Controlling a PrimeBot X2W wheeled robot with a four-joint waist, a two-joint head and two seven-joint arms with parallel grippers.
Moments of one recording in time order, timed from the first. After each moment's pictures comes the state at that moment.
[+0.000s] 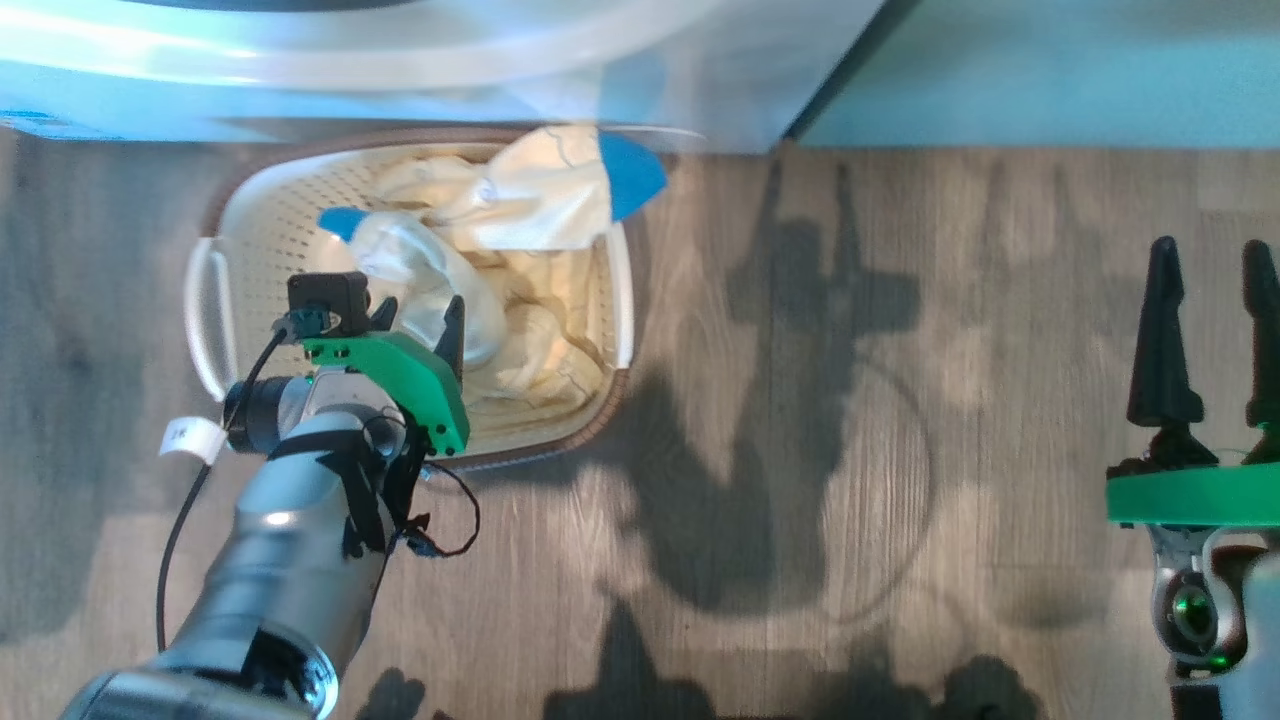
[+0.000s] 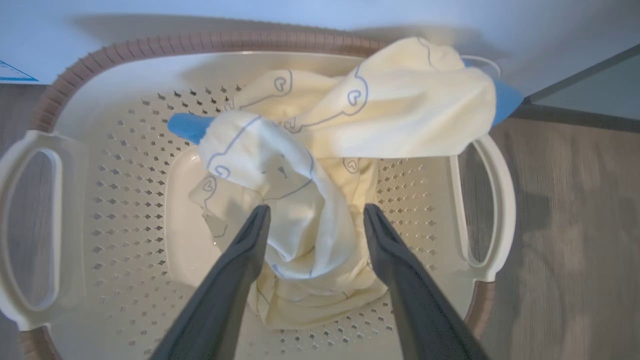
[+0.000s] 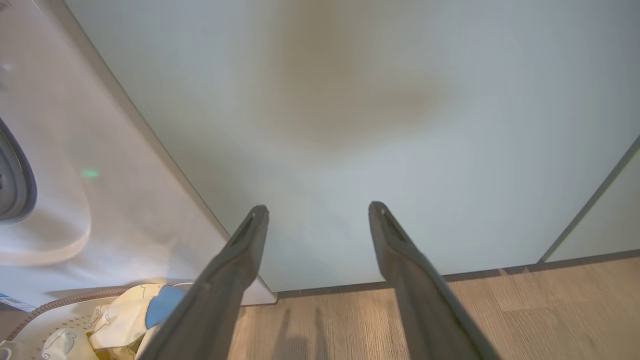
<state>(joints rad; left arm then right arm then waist) -0.82 0.05 -0.13 1.21 -0.30 -0.11 -0.25 -0.23 -0.04 -0.01 0.02 0.27 0.13 -0.26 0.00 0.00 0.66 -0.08</state>
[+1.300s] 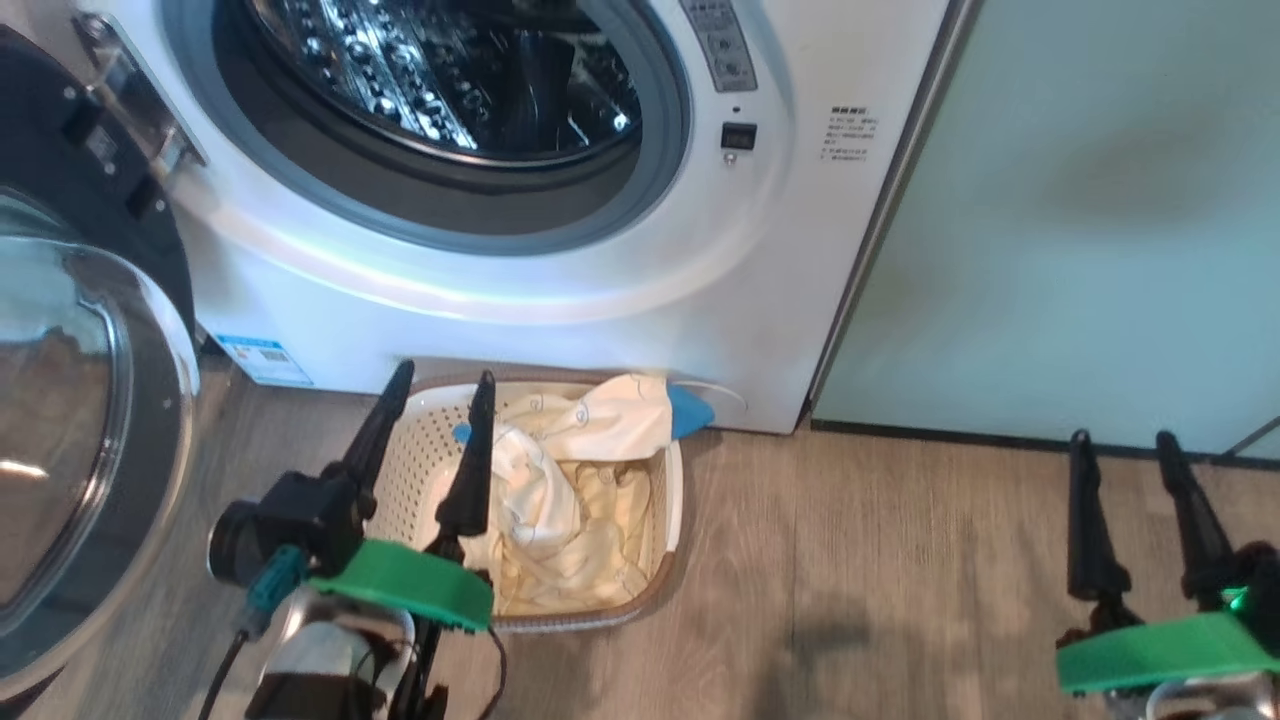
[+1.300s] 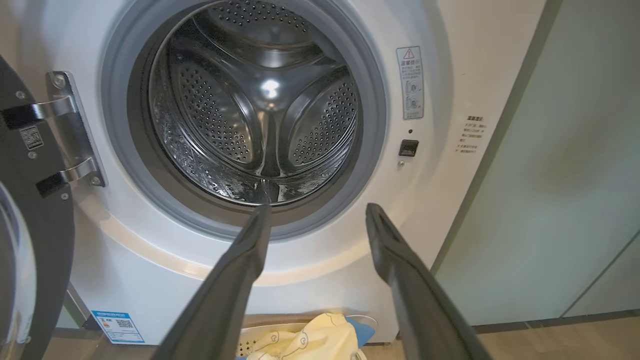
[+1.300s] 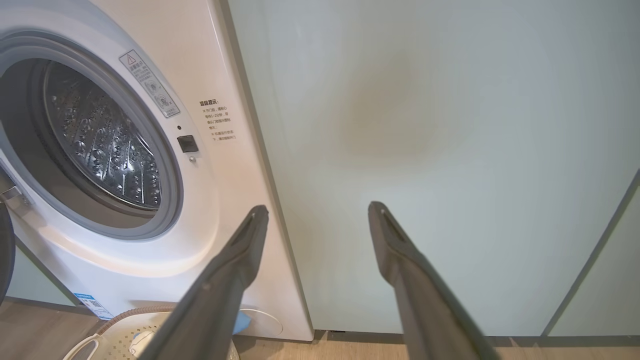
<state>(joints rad) -0.07 0.06 -0.07 -0.02 -0.17 -0.04 -0.21 0.01 -0.04 0.02 0.03 0.19 0.13 -0.26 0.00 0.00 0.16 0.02</state>
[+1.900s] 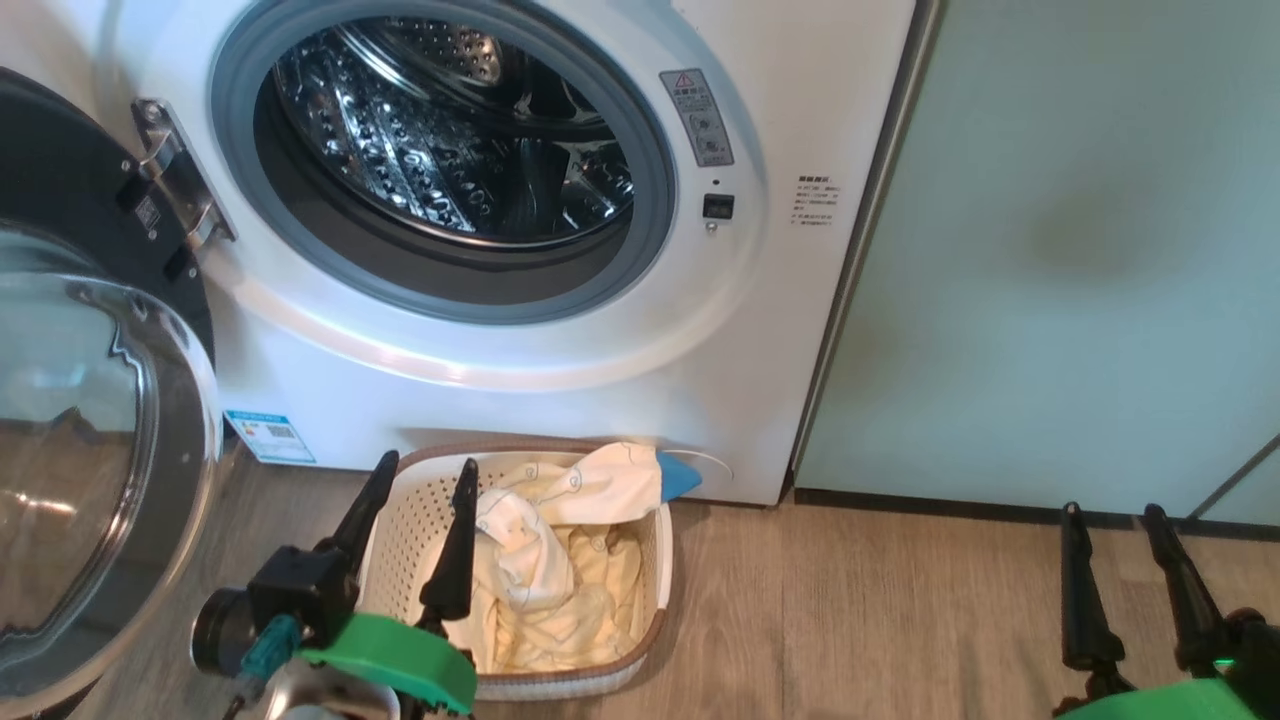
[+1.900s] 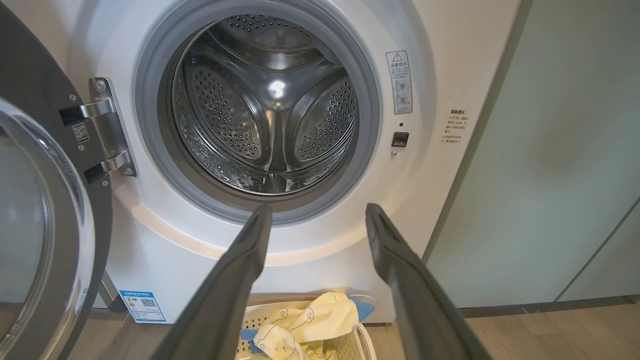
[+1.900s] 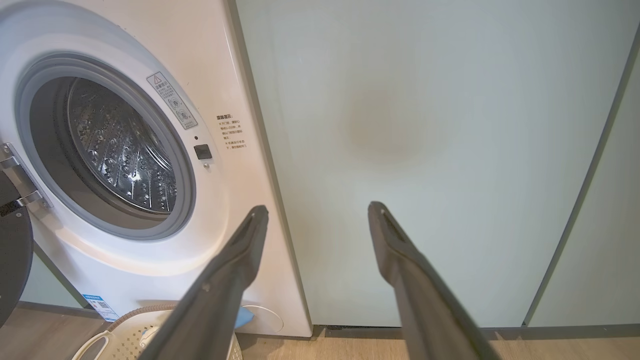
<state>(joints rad) 0.08 0.08 -0.07 -0.08 -0.17 -0.02 -0.17 0.12 -0.04 0.02 0.02 0.19 0.13 -0.26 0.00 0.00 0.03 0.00</state>
